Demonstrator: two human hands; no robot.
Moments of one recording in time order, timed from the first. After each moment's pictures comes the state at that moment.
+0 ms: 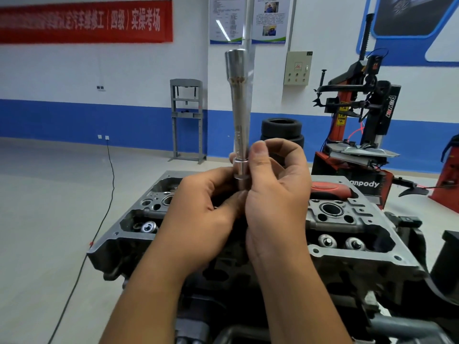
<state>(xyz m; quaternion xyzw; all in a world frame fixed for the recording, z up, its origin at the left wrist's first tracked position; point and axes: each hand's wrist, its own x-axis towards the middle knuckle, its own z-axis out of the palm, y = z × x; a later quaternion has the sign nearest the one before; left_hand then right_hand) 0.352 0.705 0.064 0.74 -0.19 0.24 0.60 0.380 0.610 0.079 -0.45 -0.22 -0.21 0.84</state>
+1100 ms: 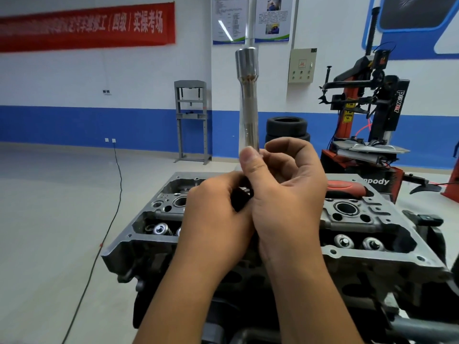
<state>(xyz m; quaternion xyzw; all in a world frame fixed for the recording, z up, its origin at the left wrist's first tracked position) 0.355 0.699 0.062 0.81 -0.10 0.32 0.49 0.379 0.613 0.075 -0.49 -0.22 -0.28 0.80</state>
